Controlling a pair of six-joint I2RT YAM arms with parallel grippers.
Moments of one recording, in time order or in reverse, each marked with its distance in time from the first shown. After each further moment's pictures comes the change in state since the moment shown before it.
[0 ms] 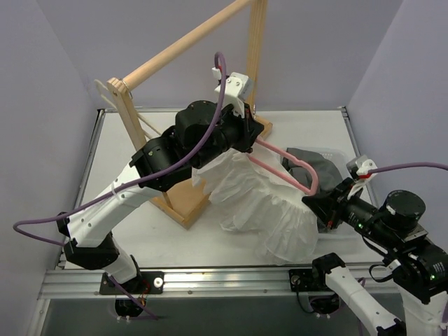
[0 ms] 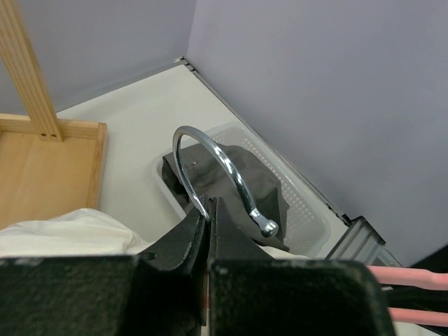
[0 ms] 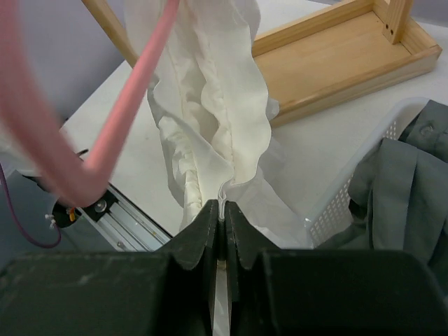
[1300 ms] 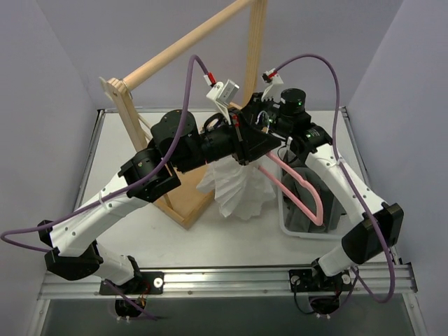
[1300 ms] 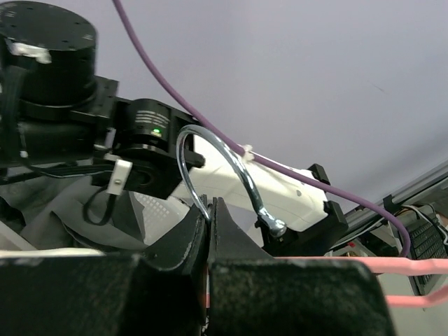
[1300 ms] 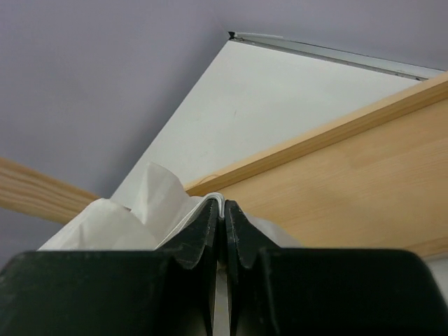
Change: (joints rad) left arm 0.005 -0.163 -0.262 0.327 0.415 -0.301; right arm 0.108 0.921 0.150 0.855 -0.016 0.261
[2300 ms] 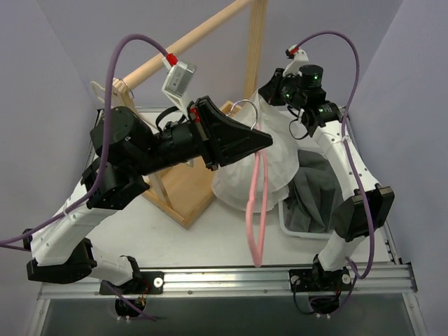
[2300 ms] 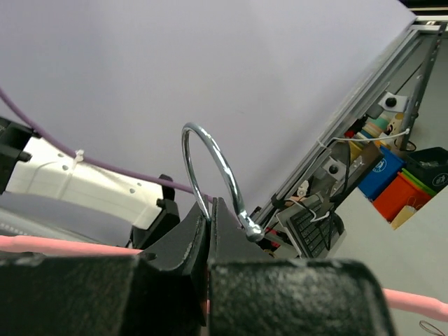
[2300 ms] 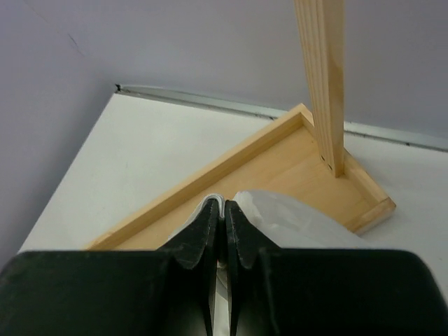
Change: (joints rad) left arm -0.050 -0.055 0.175 0.025 0.132 -0.084; right arm -0.188 0.200 0.292 -0.126 0.124 -0.126
